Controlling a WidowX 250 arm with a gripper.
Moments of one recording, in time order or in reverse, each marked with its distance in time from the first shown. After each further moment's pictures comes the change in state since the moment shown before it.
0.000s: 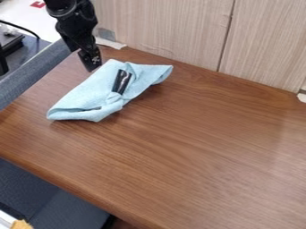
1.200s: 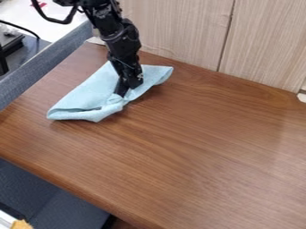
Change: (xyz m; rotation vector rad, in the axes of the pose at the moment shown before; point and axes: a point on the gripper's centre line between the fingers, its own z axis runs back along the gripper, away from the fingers) arm 0.048 -0.041 -0.082 -0.265 0.007 0.002
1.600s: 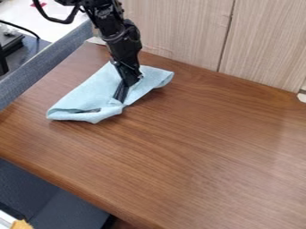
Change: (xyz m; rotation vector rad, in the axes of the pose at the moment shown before) arm -0.001 -0.001 0.001 0.001 0.011 -0.001
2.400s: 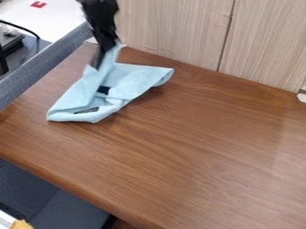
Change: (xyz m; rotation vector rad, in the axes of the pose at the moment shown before) arm -0.001 0.049 0.066 0.086 -0.025 0.036
